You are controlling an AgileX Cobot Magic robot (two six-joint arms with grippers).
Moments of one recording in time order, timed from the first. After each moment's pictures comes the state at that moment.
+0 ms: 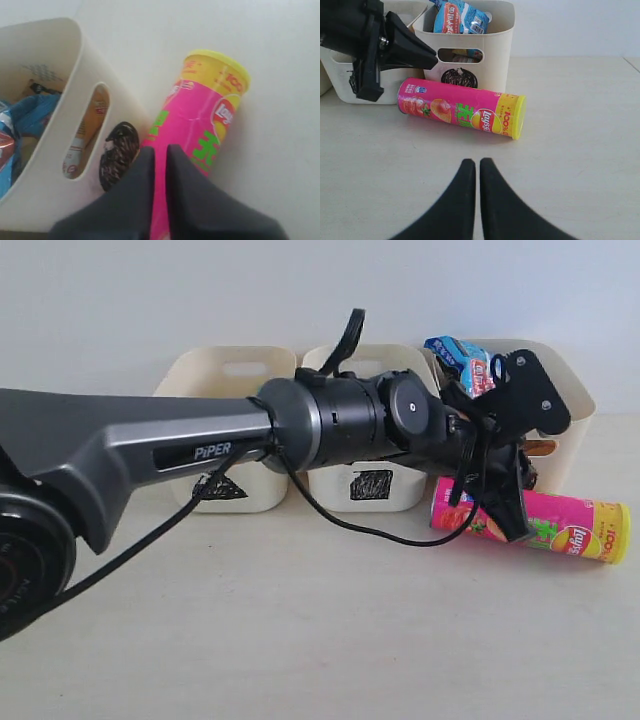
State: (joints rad) left arm -0.86 2.36 -1.95 -0.60 0.30 1.18; right arm 0.07 0.01 -0.01 0.02 0.32 -0.02
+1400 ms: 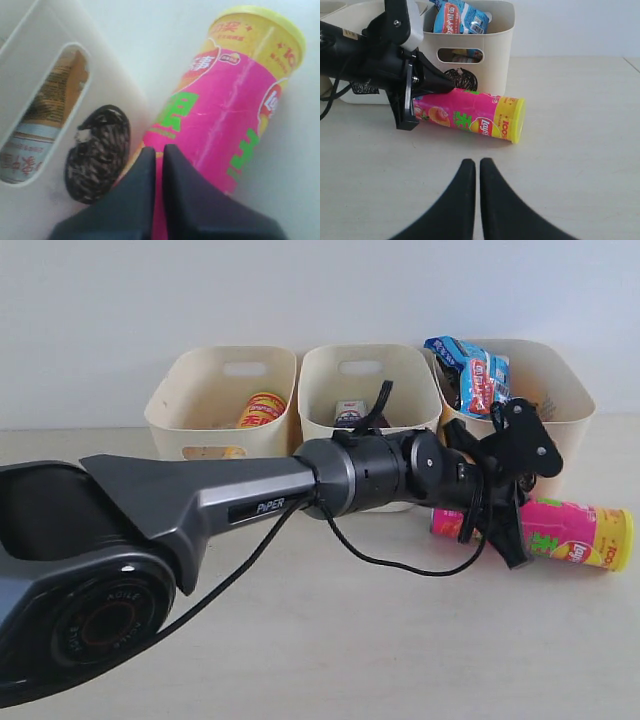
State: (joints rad) left arm -0.86 2.56 -2.10 -0.57 0.26 1.14; right arm 0.07 0.01 -0.01 0.02 0.32 -0.02
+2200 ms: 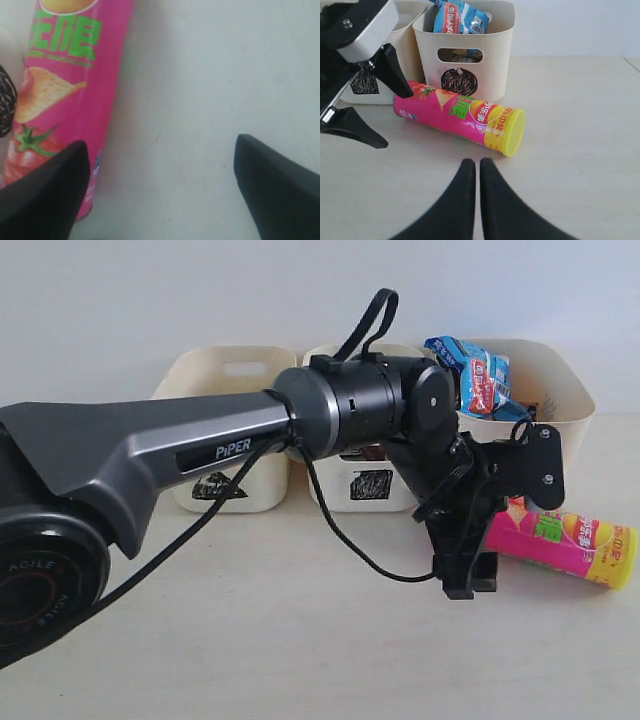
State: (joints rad) left arm -0.87 2.41 -2.10 -0.25 0.86 1.12; right arm 0.07 0.01 -0.01 0.02 0.32 -0.02
